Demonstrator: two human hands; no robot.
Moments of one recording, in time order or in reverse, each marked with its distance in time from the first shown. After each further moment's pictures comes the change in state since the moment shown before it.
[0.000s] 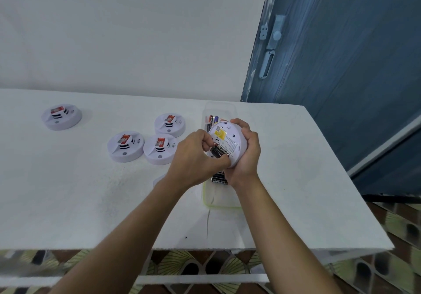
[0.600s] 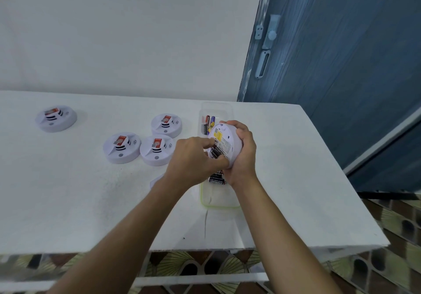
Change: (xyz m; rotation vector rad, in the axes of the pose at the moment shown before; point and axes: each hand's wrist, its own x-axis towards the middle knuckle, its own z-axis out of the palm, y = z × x) left_hand -0.005 0.018 -0.006 0.117 -0.037 0.022; right_hand 0.006 0.002 -0.007 -0.130 0.083 -0.094
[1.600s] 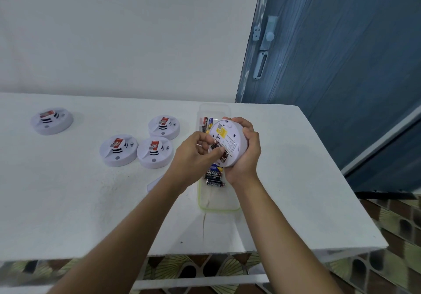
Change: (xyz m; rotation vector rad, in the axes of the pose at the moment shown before) left_hand 0.022 -0.029 0.024 -0.544 -0.058 -0.112; right_hand 0.002 -0.011 0.001 0.124 -0.056 -0.056
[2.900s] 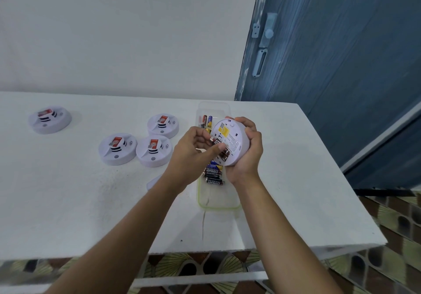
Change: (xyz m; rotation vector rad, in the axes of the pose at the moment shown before) left_hand -0.004 0.004 0.000 -0.074 0.025 0.053; right_hand 0.001 0.000 -0.006 0.030 0.017 0.001
